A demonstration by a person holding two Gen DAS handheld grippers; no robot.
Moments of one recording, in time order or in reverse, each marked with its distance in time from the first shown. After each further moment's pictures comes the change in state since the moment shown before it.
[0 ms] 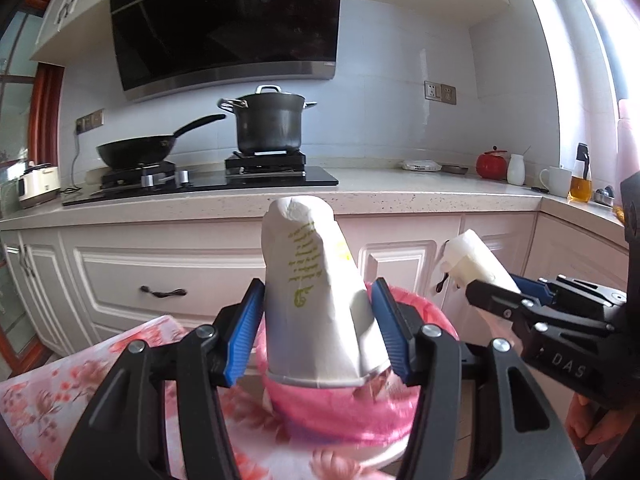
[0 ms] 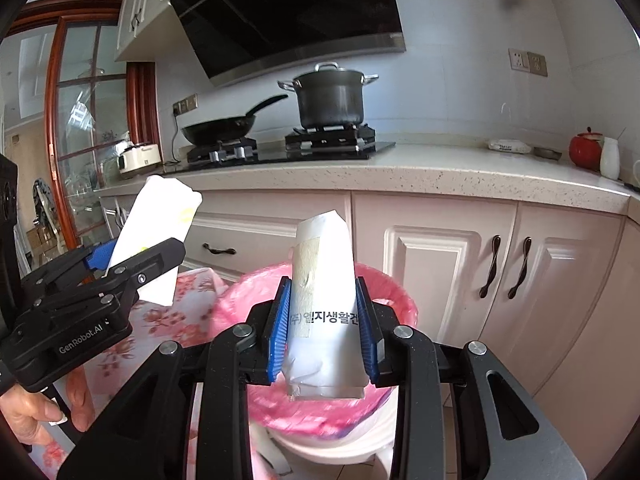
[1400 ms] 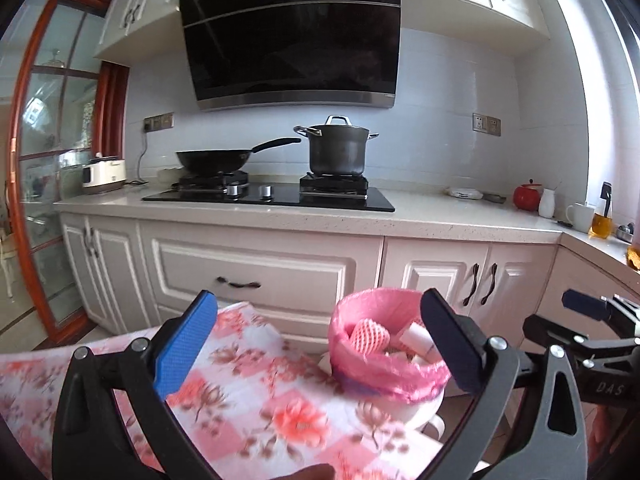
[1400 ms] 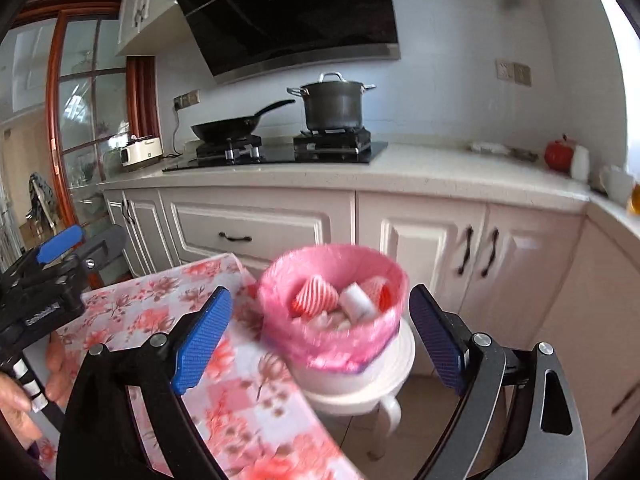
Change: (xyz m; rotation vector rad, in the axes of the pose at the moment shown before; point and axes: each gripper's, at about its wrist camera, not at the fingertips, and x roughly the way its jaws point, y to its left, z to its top) left arm -0.170 0.030 0.008 -0.093 -0.032 0.199; right arm -0.128 0.059 0.000 0.009 0.051 -0.060
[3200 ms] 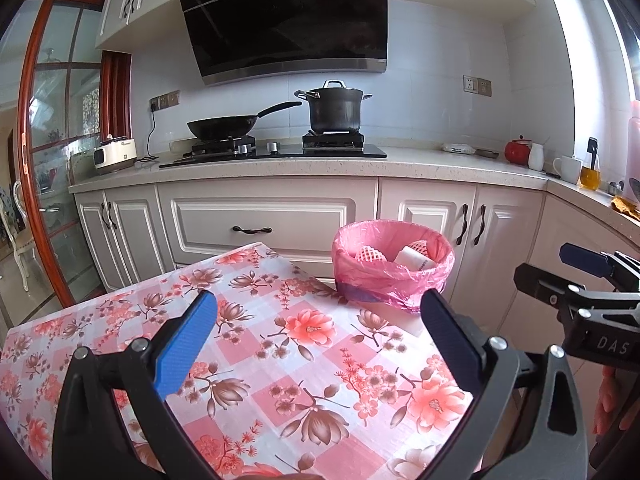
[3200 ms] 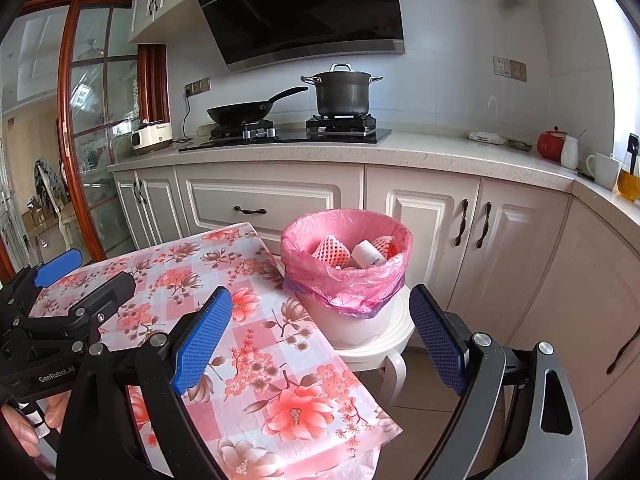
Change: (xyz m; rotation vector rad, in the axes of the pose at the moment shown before) left arm -0.083 -0.007 -0.064 0.051 0.117 0.021; right arm -0.061 0.024 -0.050 -0.028 0.021 0.014
